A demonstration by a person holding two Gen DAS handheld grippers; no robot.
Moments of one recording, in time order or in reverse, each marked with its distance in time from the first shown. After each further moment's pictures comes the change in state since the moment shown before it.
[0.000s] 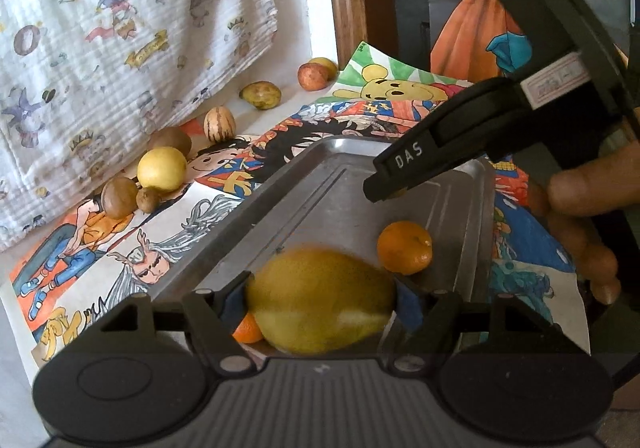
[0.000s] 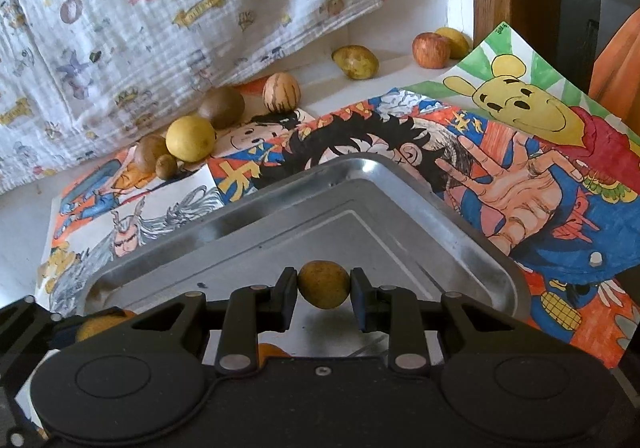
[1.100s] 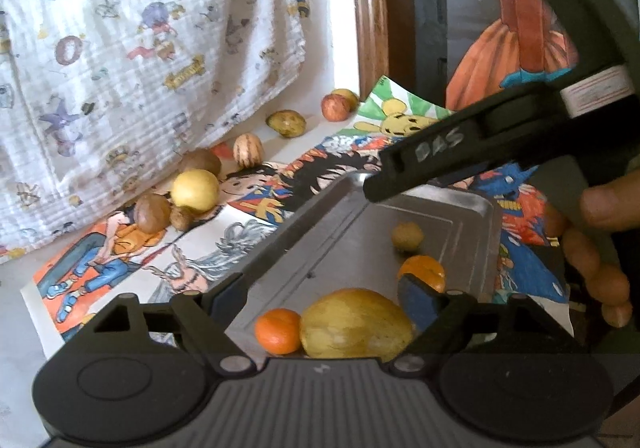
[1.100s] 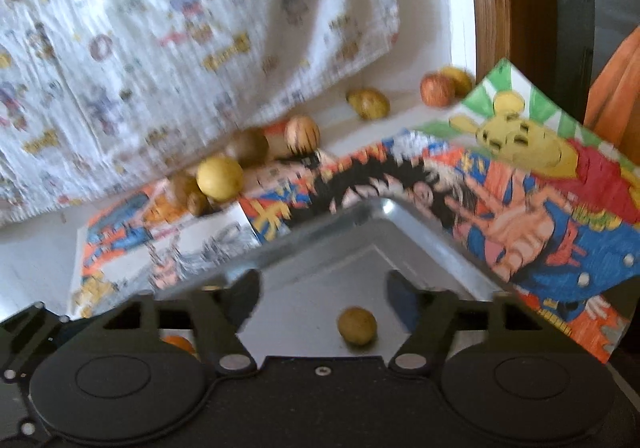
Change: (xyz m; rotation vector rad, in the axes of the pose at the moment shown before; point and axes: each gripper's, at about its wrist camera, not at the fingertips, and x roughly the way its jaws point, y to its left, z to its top) left arm -0.031 0.019 0.005 -0.064 -0.083 0.038; right arm -0.046 0.025 0.012 0.009 -0.113 0.016
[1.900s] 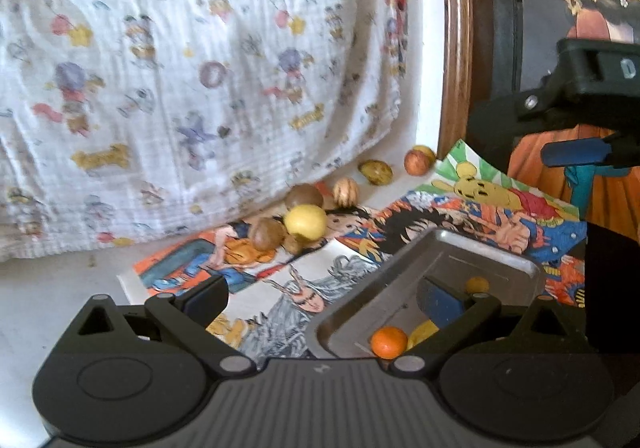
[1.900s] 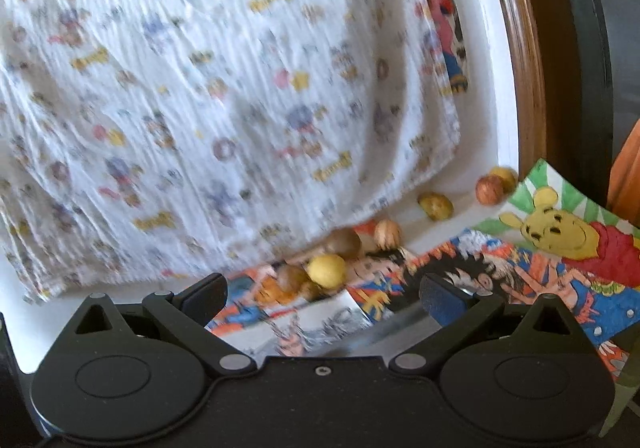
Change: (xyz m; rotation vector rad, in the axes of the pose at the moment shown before) left arm -0.086 0.071 0.006 -0.169 -0.113 0.147; right arm -0.114 0.082 0.020 -0.010 -0.252 0.128
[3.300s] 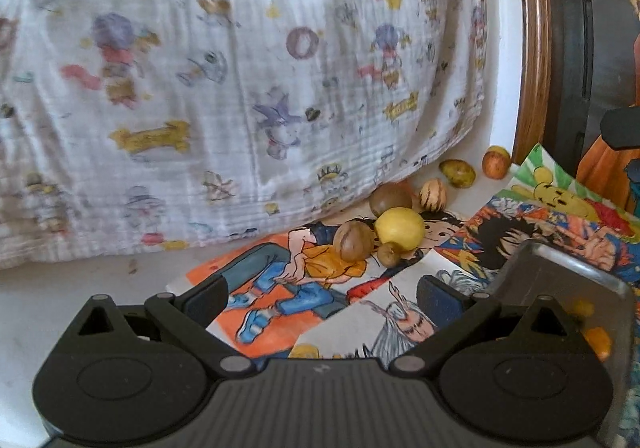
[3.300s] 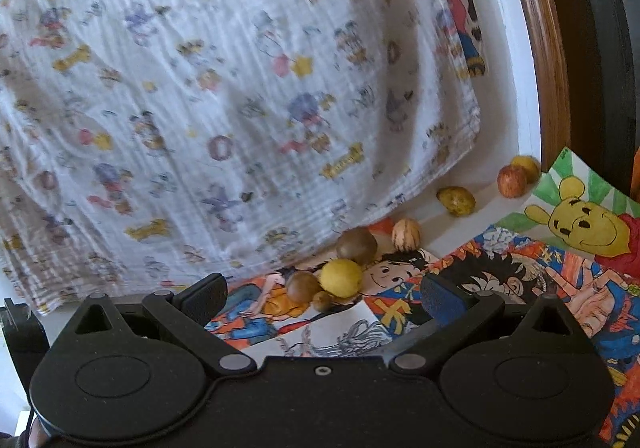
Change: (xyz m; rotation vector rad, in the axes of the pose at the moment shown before) left arm 0.083 0.073 0.007 -0.043 0.035 0.122; right arm 0.067 -0.007 0.010 0.033 0.050 0.031
